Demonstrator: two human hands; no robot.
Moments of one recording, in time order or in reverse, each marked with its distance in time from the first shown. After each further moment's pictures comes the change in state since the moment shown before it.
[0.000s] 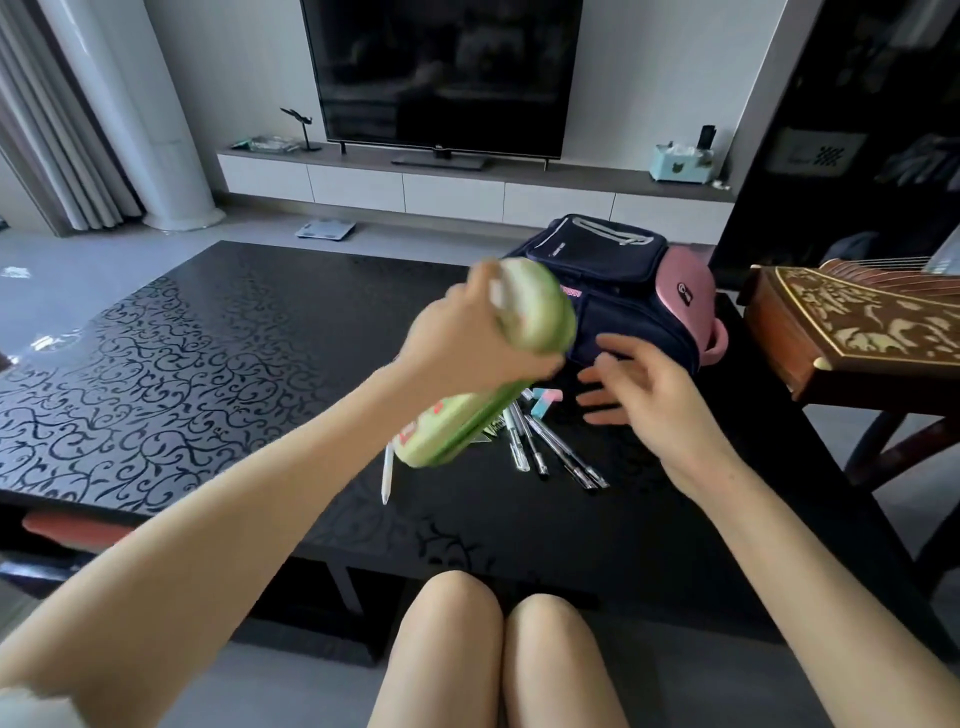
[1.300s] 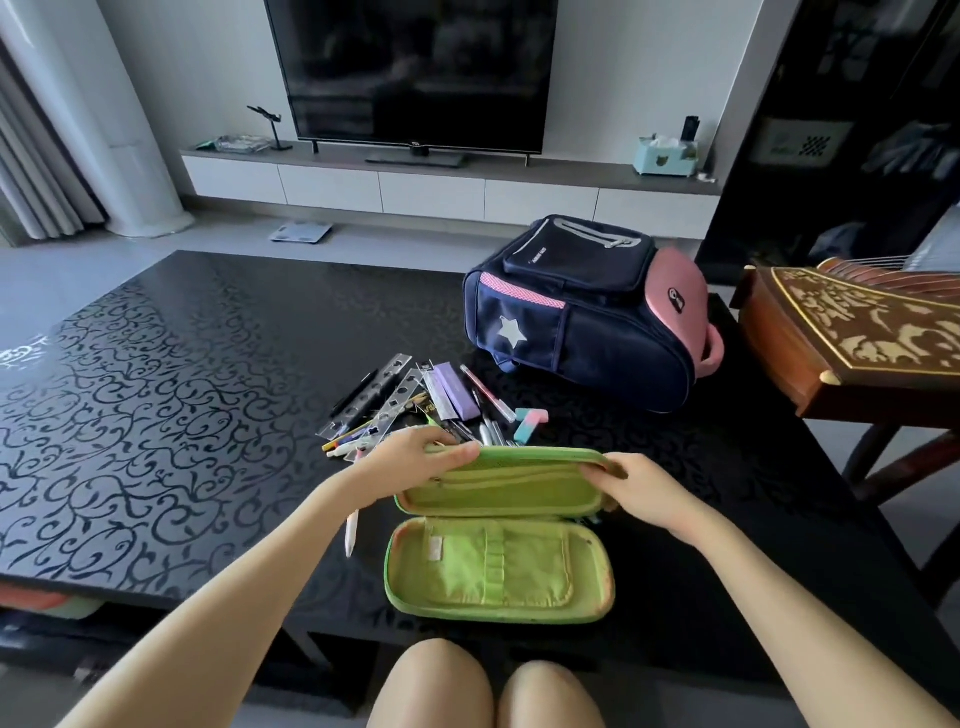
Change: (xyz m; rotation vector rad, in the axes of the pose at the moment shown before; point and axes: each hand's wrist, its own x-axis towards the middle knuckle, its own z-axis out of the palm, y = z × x) left_hand 0.021 -0.114 0.098 -0.196 -0.442 -0.176; right_hand 0.058 0.130 -0.041 -0.535 -0.290 0.282
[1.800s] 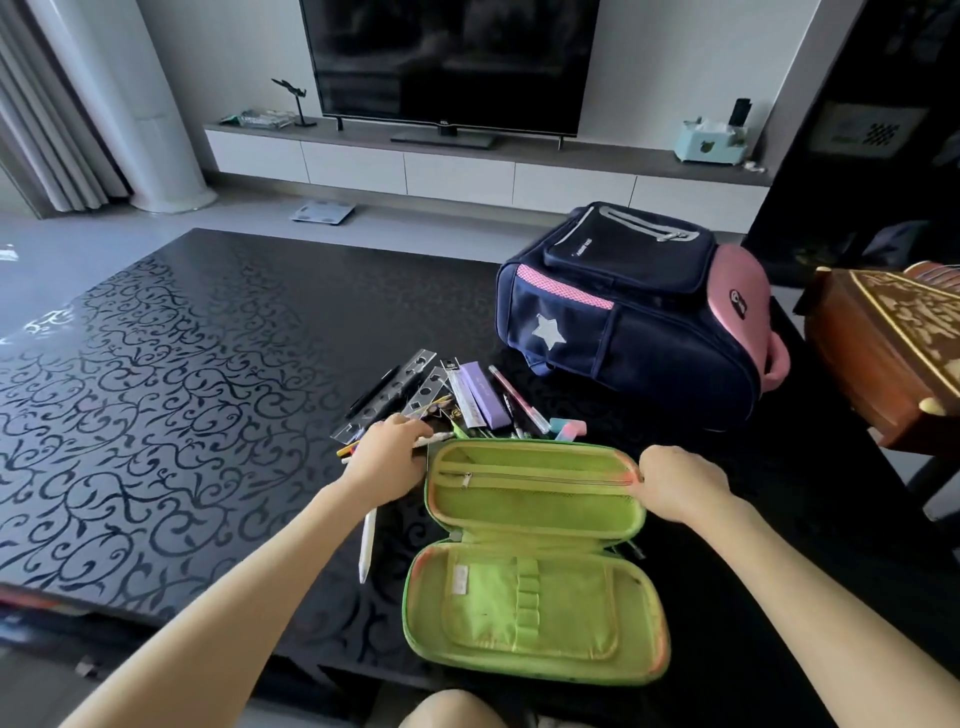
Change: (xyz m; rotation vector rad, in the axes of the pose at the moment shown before) left_hand 0.048 -0.063 -0.009 0.373 0.203 -0.040; right_hand 0.059 -0.021 0.005 -0.833 0.035 0.201
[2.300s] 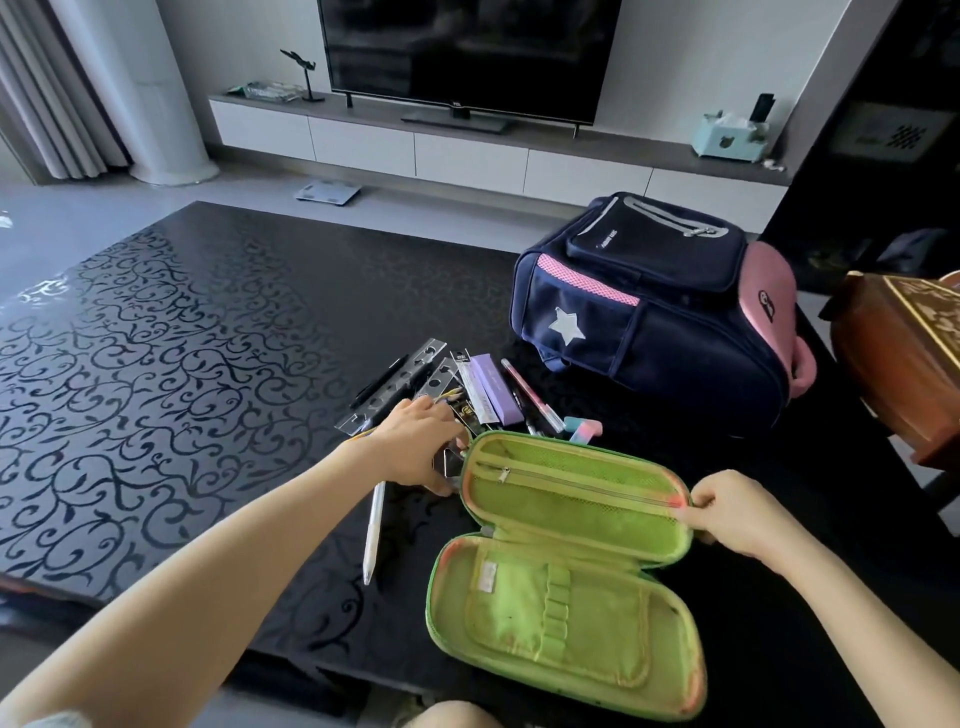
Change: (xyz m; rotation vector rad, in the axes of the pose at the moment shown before) left_hand 0.032 -0.005 -0.002 0.387 -0.202 0.353; right_hand -0.003 0.042 0.018 0.381 -0.041 0.059
